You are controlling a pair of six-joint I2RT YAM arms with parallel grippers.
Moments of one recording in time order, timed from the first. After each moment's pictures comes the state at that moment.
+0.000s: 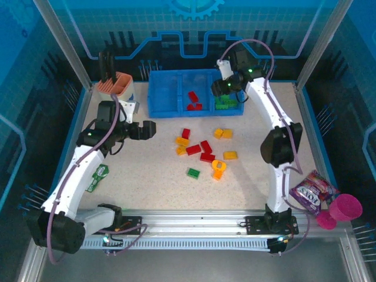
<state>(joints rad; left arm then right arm) -0.14 1.12 1.08 -0.68 0.26 -0.16 0.30 2.08 2.15 -1.00 -0.20 -0.09</state>
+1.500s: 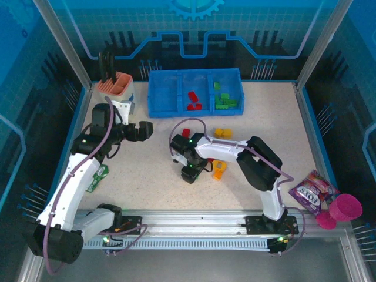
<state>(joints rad) -0.14 1.05 1.07 -0.68 0.21 -0.16 0.91 2.01 1.41 -0.96 -0.03 -0.02</state>
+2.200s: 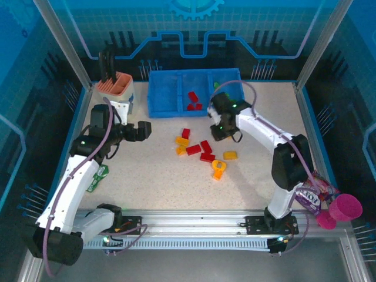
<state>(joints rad) -0.14 1.03 1.06 -0.68 0.18 -0.16 0.46 1.80 1.53 -0.98 0.05 0.03</state>
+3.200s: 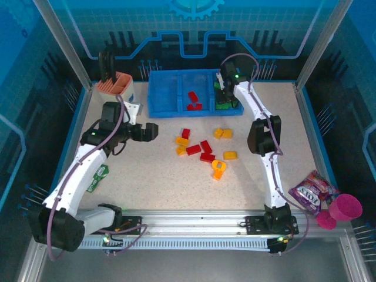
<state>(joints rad) -0.19 1.16 1.07 -0.66 0.24 -0.13 0.26 2.52 2.48 -1.08 0.09 -0.01</state>
